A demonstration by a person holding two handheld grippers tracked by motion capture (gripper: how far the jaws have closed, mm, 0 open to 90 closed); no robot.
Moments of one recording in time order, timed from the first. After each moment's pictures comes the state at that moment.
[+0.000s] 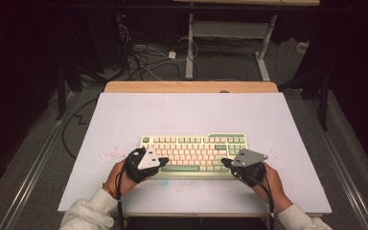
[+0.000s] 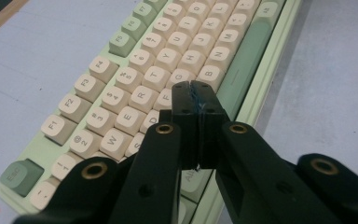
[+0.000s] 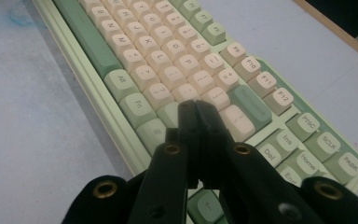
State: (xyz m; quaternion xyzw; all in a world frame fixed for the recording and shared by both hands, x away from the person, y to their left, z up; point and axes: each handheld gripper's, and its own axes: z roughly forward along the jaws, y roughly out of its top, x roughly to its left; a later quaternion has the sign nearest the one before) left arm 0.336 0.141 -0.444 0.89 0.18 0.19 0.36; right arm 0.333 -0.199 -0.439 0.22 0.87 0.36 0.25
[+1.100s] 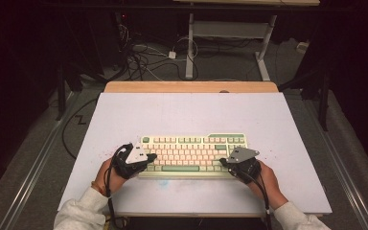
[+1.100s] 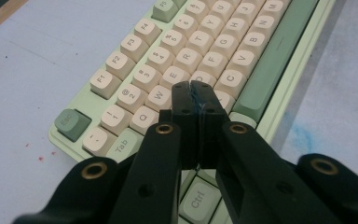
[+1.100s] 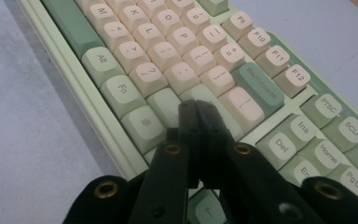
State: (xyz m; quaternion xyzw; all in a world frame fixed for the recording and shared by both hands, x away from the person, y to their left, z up) left arm 0.343 0.171 -0.444 0.89 0.22 0.20 0.35; right arm 0.347 -0.192 -0.453 0.24 0.89 0.32 0.23
